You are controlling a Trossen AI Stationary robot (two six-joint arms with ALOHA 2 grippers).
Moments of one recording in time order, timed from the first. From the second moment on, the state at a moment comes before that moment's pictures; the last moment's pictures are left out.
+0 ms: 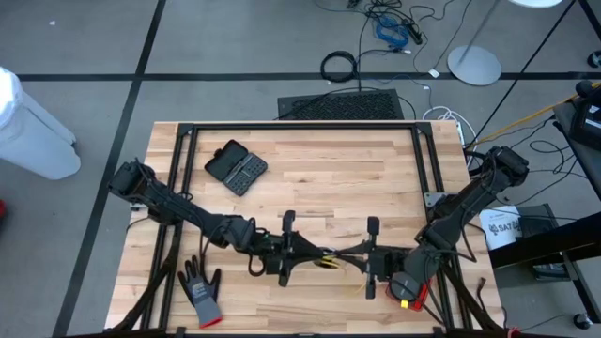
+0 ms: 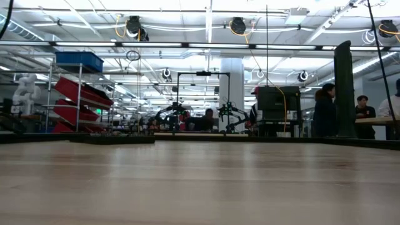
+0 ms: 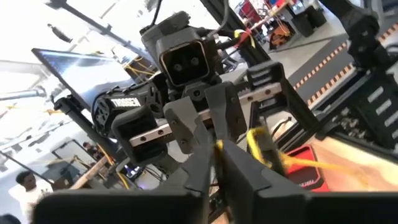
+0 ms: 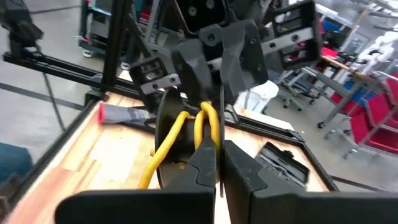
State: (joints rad) left arm -0.42 1.65 1.04 0.75 -0.20 0.76; right arm 0.75 1.36 0.94 0.20 0.85 -0.14
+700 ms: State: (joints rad) left arm -0.44 1.57 1.08 0.45 -0.40 0.58; right arm 0.75 1.36 0.94 0.15 0.87 -0.13
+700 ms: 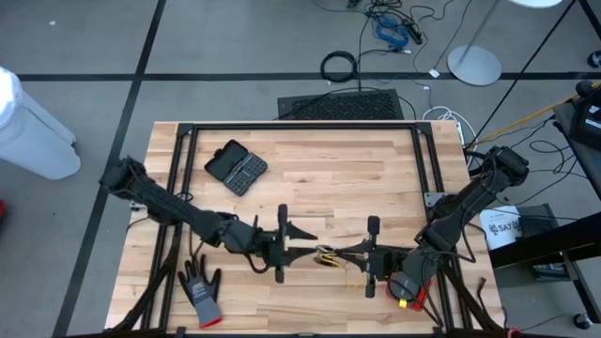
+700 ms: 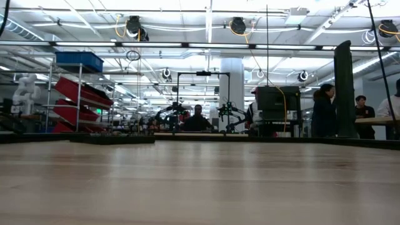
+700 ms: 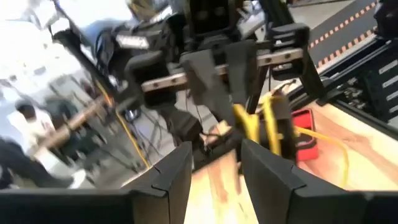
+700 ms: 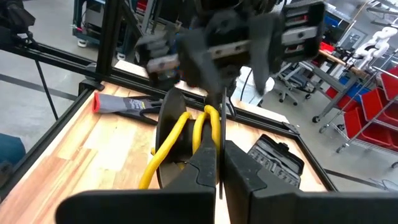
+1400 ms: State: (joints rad) left arm -0.43 1.50 1.17 0.13 -0.33 0.32; right arm 0.75 1.36 0.94 0.15 0.86 -0.12
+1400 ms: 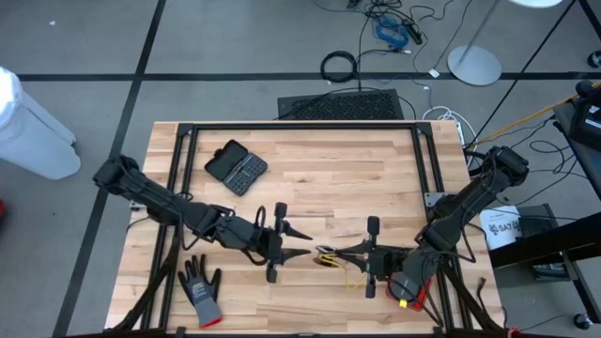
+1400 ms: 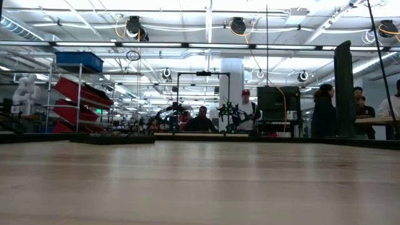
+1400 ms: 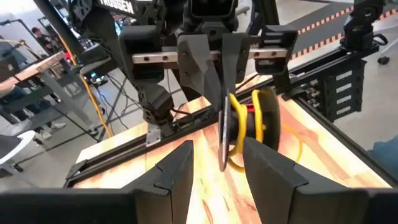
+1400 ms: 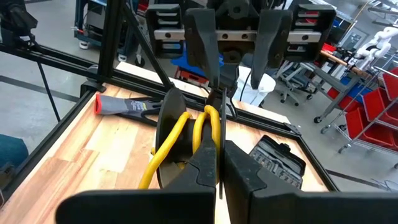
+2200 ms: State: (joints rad) left arm -0.40 1.54 1.17 0.18 -0.26 0.32; right arm 0.75 1.36 0.94 0.15 0.86 -0.12
